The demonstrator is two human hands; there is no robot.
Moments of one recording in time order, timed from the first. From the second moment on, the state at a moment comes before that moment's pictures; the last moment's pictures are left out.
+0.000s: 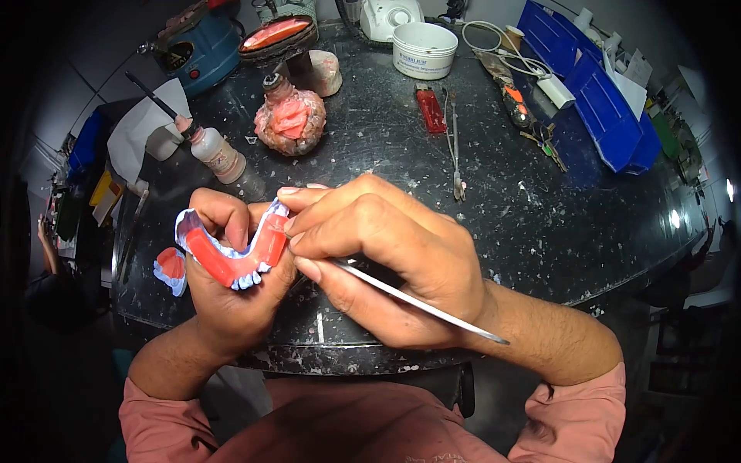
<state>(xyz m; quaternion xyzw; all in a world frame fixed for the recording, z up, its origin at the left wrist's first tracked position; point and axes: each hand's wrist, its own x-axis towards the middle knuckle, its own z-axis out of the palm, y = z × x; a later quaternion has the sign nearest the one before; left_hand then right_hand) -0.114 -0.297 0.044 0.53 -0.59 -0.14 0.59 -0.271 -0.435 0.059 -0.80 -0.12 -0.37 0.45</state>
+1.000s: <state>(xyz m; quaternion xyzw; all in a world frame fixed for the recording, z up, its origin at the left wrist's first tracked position) -0.126 -0.305 0.043 0.41 -0.34 -0.44 0.72 -0.271 -0.426 0.054 -0.84 -0.12 -0.38 0.36</state>
